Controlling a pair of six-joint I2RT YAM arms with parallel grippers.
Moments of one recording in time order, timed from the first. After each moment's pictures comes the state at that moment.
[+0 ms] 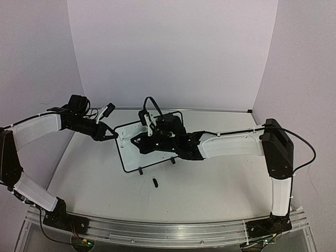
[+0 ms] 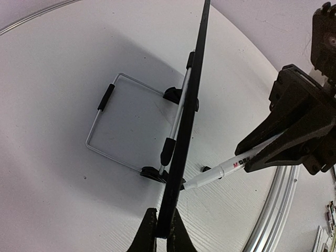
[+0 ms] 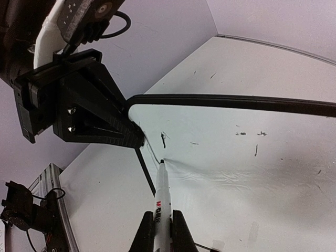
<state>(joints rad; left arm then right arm) -0.26 1.41 1.06 -0.52 0.72 0.22 1.04 2.04 1.49 0.21 -0.06 0.44</state>
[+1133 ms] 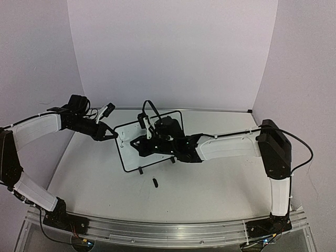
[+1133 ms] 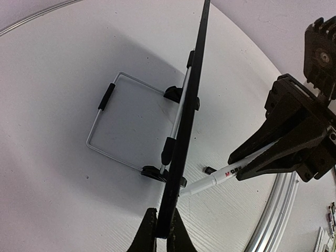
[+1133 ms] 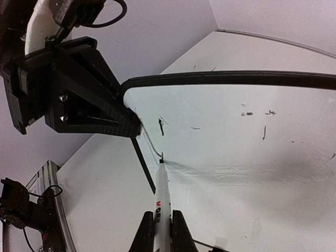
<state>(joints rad) -0.26 1.41 1.06 -0.52 0.71 0.21 1.04 2.06 1.48 0.24 -0.05 0.44</state>
